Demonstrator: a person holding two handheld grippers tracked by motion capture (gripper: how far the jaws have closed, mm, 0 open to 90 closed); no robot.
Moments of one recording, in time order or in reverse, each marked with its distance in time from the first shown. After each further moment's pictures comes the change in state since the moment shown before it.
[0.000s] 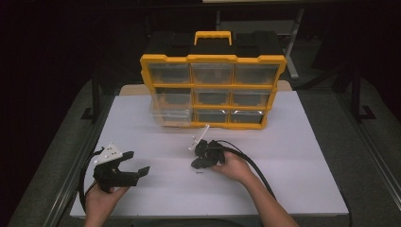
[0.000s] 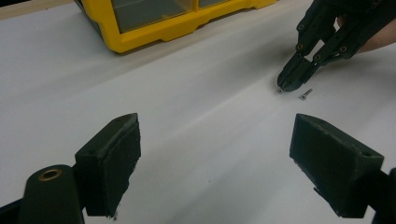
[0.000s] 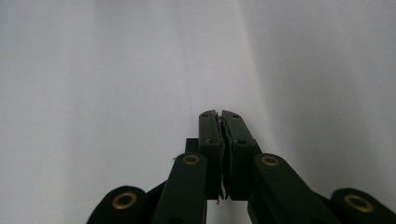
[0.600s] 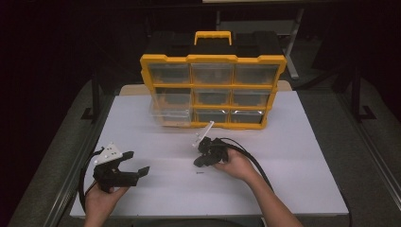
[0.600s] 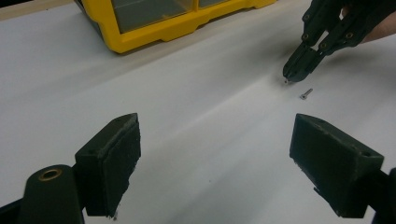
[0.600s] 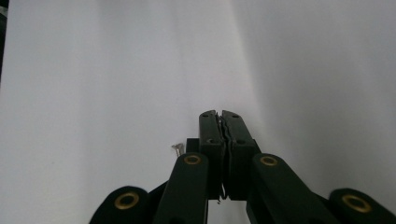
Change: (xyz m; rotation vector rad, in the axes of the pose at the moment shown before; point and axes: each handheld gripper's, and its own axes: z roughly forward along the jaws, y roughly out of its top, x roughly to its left) left arm -0.001 0.000 0.000 0.000 0.000 -0.005; right arm -0.006 -0.005 -0.013 -0.011 0.026 0.049
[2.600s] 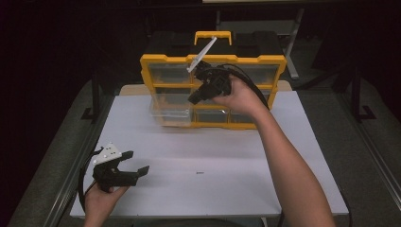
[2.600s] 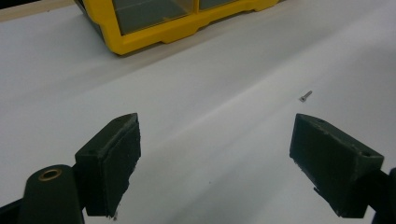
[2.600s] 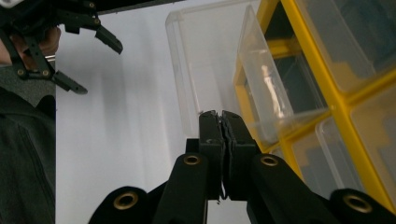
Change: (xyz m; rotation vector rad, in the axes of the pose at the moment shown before) left arm 0.001 0.001 -0.001 -0.011 -0.002 -0.004; right arm -0.029 0.137 -0.168 -0.068 -0.144 -0.057
